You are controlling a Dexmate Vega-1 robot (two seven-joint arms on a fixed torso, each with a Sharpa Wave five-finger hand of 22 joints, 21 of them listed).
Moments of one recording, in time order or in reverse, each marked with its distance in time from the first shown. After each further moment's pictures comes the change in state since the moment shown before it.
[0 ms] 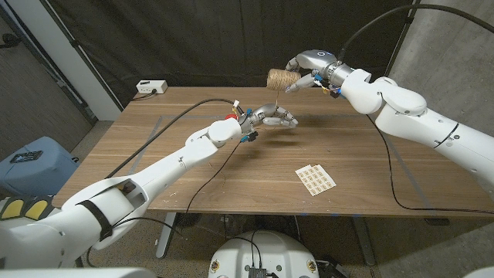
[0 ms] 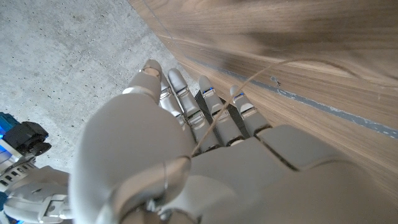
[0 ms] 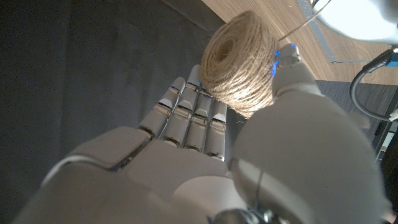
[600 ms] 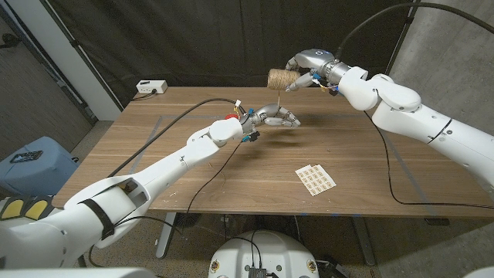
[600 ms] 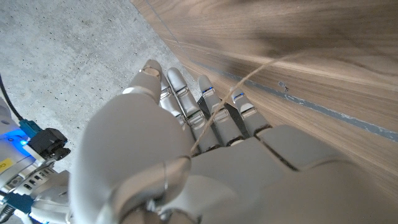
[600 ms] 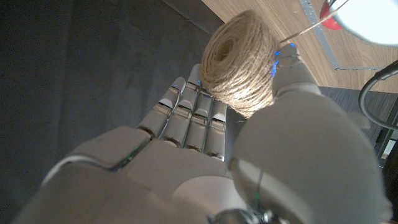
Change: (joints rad) left arm -0.006 -0.007 0.004 0.006 -0.011 -0.011 -0.029; left_hand 0.004 0.004 -0.003 -0.003 0.005 0.016 -0.002 0.000 0.000 0.022 0.000 0.000 0.013 0.011 -0.001 0.004 0.001 0.000 0.000 0.000 0.000; right arm 0.050 0.032 -0.037 0.058 -0.028 0.016 0.020; right_hand 0.000 0.000 -0.003 -0.003 0.004 0.007 0.007 0.004 0.000 0.001 -0.001 0.001 0.010 0.010 0.000 -0.005 0.000 0.004 -0.004 0.000 0.000
